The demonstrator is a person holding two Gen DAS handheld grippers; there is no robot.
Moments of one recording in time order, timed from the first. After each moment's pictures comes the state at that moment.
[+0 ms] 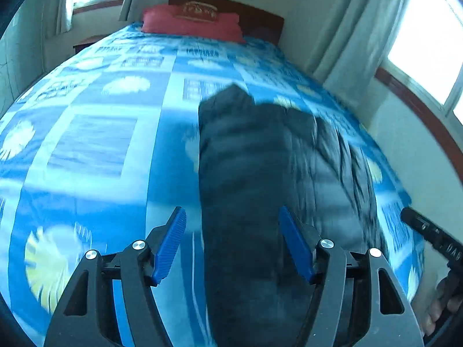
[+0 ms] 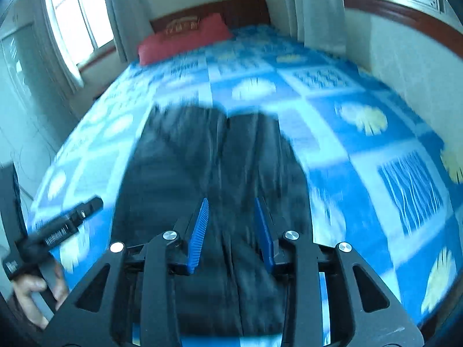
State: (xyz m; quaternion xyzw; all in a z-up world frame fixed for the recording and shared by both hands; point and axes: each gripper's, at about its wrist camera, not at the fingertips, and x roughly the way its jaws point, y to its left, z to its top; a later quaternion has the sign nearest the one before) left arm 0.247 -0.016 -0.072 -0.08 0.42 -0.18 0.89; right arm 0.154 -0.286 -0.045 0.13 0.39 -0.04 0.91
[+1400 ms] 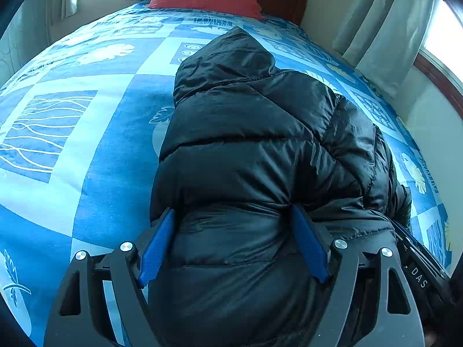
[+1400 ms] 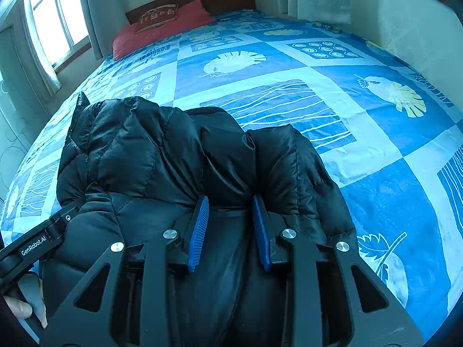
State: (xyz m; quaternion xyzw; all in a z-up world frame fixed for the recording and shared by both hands) left arm 0.318 -0.080 -0.167 -0.07 0.47 -0.13 0.87; right arm 0.239 -0.307 -0.177 0.12 0.40 -0.08 0.90
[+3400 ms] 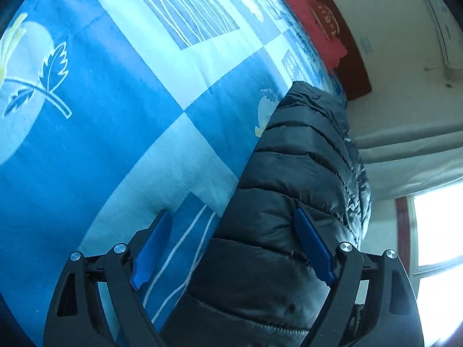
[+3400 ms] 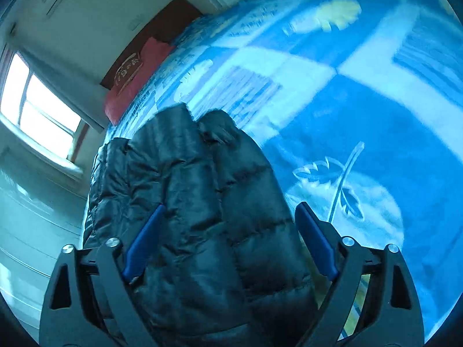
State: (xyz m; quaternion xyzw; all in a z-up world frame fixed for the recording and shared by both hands) left arm 0.257 0.033 -0.198 -0.45 0.48 -0.06 0.75; right arm 0.170 -0.387 -0.199 0.42 0.34 -0.06 0.84
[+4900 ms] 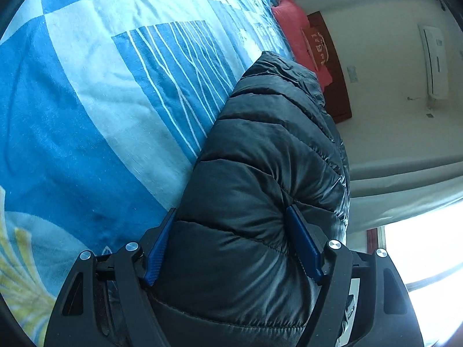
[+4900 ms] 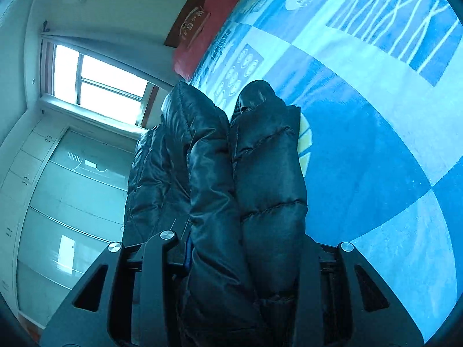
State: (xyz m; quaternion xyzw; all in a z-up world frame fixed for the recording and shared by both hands) left arm 0.317 0.155 -0.210 -0.50 0.43 -0.10 0.75; right arm 0.287 -0.231 -0.208 0.46 0.36 0.14 0.80
